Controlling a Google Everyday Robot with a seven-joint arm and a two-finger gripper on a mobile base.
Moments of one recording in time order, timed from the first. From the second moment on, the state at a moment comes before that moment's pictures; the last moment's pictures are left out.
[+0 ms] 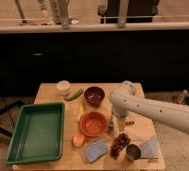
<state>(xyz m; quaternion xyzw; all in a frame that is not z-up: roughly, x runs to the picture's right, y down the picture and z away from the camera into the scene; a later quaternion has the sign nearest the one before) 0.157 0.174 0.821 -0.30 0.00 -0.05 0.95</state>
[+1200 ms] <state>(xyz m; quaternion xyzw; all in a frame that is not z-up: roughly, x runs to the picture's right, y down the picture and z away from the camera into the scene) 0.253 0.171 0.849 -0.27 0.07 0.33 0.90</state>
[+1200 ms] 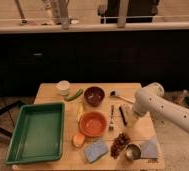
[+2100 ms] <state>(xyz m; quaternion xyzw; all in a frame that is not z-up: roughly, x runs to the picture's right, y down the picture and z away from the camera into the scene) 0.234 0.174 0.877 -0.29 0.06 0.41 0.86</state>
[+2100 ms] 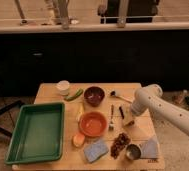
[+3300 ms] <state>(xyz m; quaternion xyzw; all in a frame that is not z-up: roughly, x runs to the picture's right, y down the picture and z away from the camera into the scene) 0.226 0.190 0.884 -0.30 0.07 0.40 0.86</state>
